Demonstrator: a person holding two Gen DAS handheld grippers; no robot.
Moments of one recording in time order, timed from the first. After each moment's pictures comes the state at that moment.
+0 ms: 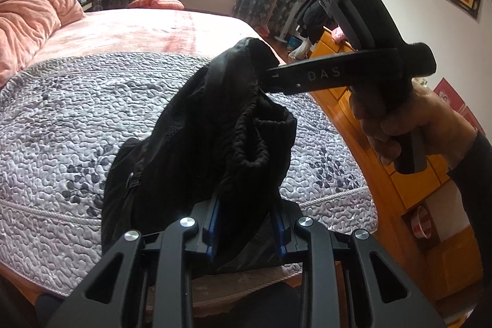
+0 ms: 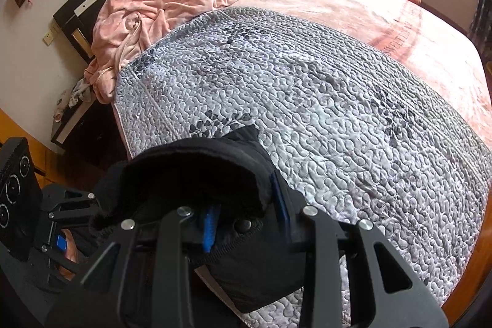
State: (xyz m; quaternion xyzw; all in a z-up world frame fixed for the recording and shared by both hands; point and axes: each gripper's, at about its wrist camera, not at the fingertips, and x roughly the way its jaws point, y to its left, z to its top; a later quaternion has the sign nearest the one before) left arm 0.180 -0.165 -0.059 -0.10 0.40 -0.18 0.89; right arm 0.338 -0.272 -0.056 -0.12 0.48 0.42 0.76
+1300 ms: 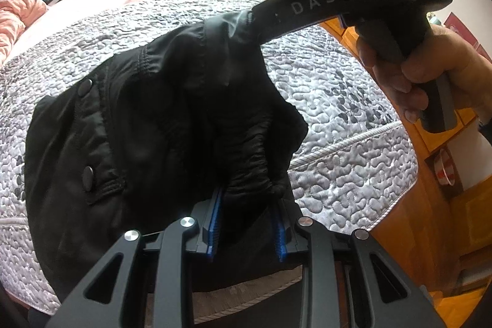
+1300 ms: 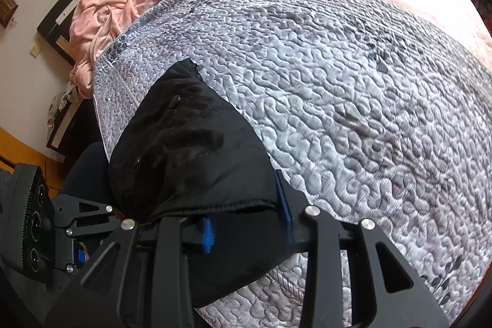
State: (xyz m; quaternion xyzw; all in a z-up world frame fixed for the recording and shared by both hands) left arm 0.220 -0.263 -0.193 0.00 0.50 -0.20 0.85; right arm 0.367 -0.356 -0.186 -0.07 0.53 0.40 0.74
